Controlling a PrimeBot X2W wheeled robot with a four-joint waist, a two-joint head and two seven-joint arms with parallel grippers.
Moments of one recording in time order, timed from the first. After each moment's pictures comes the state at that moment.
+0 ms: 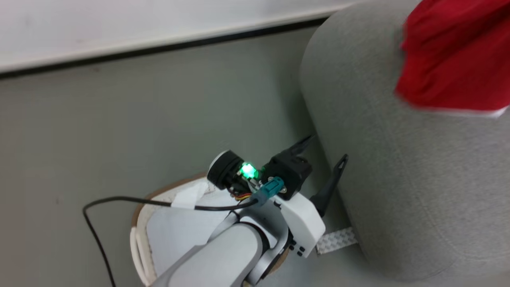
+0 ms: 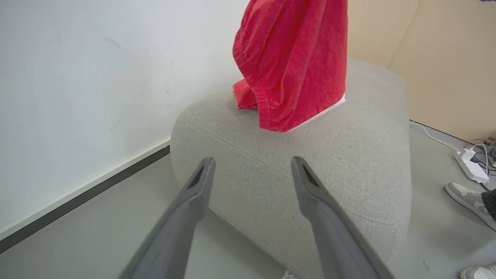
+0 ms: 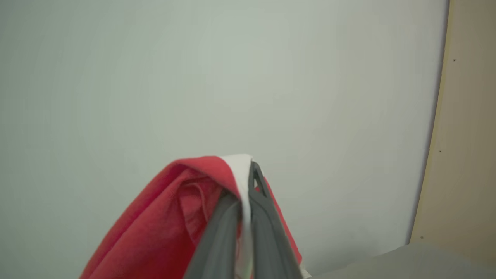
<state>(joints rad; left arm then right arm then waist) -0.64 0.11 -0.80 0.06 -0.27 0.14 0.17 -1.06 -0.29 -0.16 0.63 0.25 0.13 -0.25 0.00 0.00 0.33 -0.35</state>
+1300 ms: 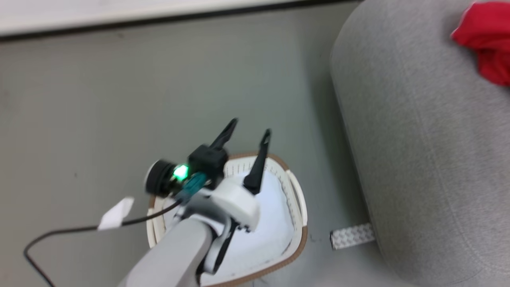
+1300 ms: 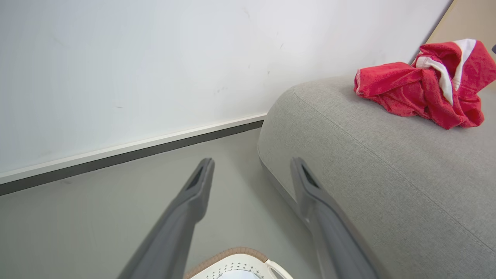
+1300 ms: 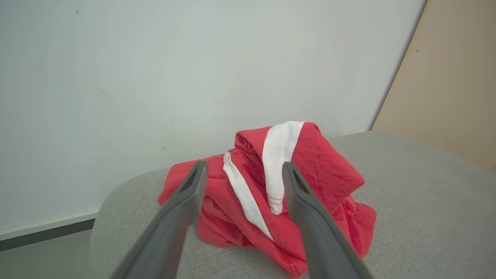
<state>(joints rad) -0.59 0.19 -0.67 0.14 -0.34 0.25 -0.03 -0.79 -0.09 -0.57 0.64 -0.11 0.13 -0.26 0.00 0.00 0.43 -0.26</state>
